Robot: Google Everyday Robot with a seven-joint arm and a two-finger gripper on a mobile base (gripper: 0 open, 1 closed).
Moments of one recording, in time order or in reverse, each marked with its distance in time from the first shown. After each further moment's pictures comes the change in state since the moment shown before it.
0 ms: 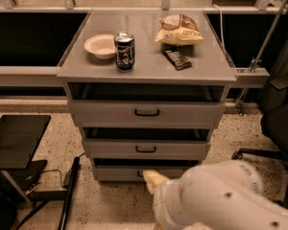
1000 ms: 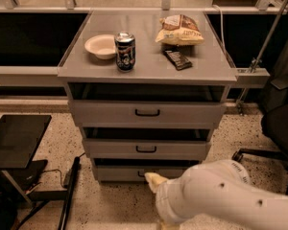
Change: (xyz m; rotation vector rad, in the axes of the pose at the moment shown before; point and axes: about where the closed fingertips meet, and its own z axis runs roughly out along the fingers) arm 0.021 0.002 0.047 -0.043 -0.016 -0.017
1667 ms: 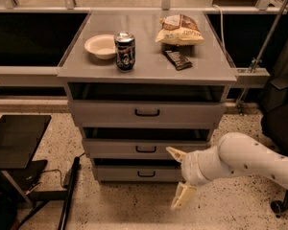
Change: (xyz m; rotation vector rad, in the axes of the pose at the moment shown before) arm 0.090 -0.092 0.020 0.057 -0.227 0.104
